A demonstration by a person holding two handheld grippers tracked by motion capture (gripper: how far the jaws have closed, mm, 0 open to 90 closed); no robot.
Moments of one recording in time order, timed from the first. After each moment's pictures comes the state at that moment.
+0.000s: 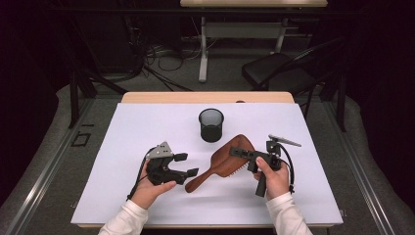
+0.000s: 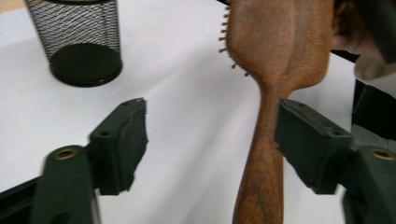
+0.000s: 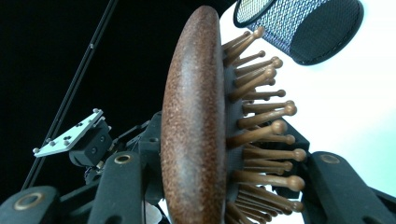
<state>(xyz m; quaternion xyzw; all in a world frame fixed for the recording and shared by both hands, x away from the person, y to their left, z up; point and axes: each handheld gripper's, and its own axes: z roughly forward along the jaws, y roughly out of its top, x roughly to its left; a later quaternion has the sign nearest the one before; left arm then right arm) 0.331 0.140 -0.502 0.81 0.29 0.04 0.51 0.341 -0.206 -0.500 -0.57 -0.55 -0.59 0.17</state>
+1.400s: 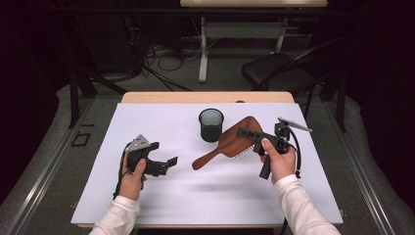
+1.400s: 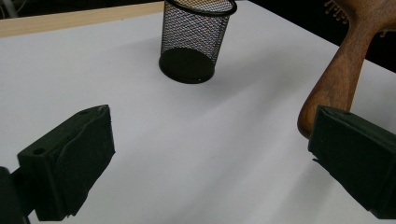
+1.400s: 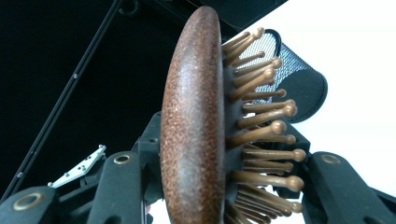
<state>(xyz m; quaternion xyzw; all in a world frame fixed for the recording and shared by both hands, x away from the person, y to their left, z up) 0.349 0.193 -0.507 0.77 0.38 0.12 0.51 0.365 -0.218 -0.457 -0.60 -0.53 -0.60 0.10</state>
